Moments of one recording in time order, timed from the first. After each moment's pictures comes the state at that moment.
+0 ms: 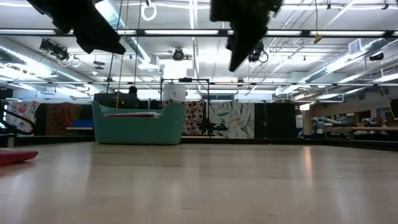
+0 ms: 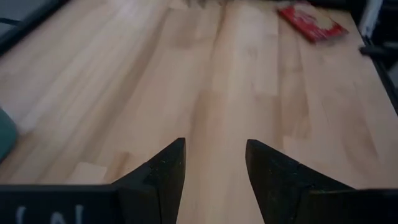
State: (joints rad) left arm -0.45 1.05 0.65 -0.22 -0.52 -0.43; right arm 0.03 1.75 1.54 -0.96 -0.02 0.00
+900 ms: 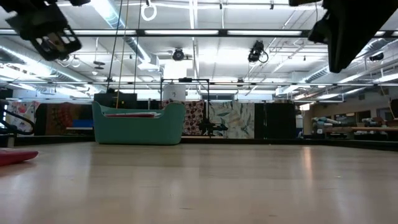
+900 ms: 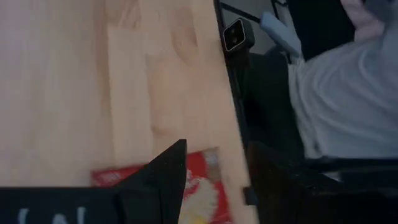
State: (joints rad) left arm -0.45 1.05 0.65 -0.26 0.24 -0.58; right arm 0.51 1.57 1.19 -0.94 0.17 0.70
